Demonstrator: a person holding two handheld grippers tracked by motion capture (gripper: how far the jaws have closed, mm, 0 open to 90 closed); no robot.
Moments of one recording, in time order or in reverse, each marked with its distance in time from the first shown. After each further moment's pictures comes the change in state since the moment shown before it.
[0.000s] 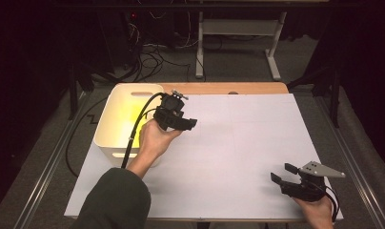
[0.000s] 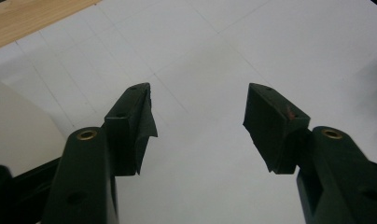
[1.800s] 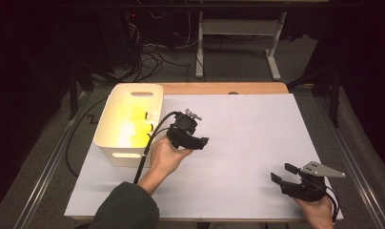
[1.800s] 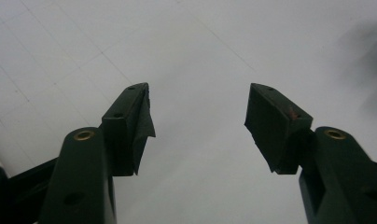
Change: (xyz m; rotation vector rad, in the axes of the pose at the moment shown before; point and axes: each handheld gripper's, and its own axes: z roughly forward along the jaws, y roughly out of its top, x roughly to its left) left arm -0.035 -0.029 0.032 0.027 -0.048 0.054; right arm 0.000 0.000 -0.001 -0.006 0.004 0.002
